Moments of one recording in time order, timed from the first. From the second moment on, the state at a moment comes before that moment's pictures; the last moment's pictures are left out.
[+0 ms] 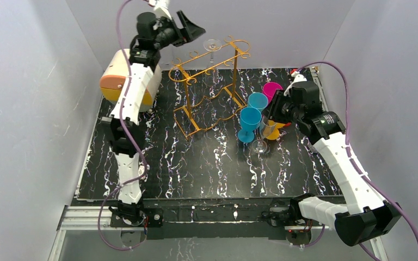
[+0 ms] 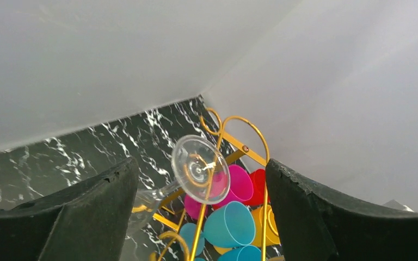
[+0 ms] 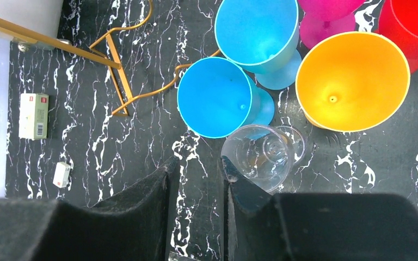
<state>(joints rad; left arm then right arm) -0.20 2.12 2.36 -0.23 0.59 -0.64 0.35 1.11 1.24 -0.73 -0.08 0.47</state>
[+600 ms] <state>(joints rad) -0.41 2.16 2.44 -0.50 0.21 -0.40 0.35 1.06 1.17 -0.71 -0.05 0.42</state>
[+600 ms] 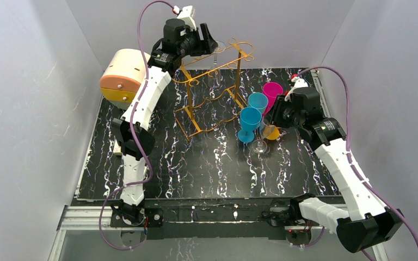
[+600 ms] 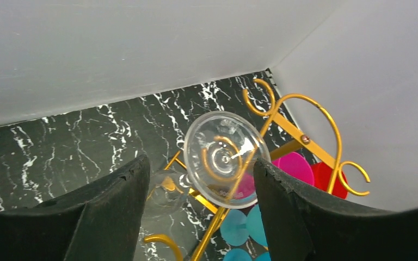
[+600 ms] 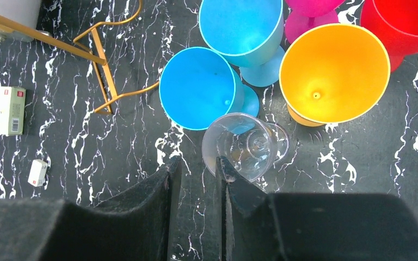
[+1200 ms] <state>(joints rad) -0.41 2.17 2.46 -0.51 0.27 -0.39 0.35 1.06 1.15 -0.67 -0.11 0.43</state>
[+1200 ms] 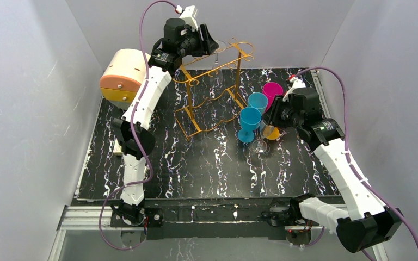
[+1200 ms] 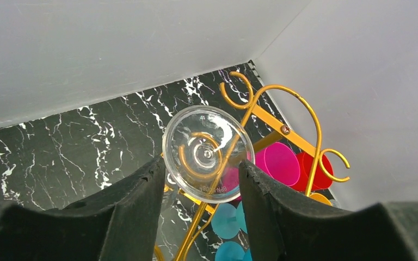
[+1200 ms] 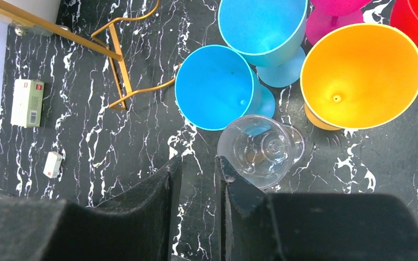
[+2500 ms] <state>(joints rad) -0.32 2.28 2.50 -0.39 0.60 -0.51 0.35 1.27 1.43 -0.64 -0.32 0.46</state>
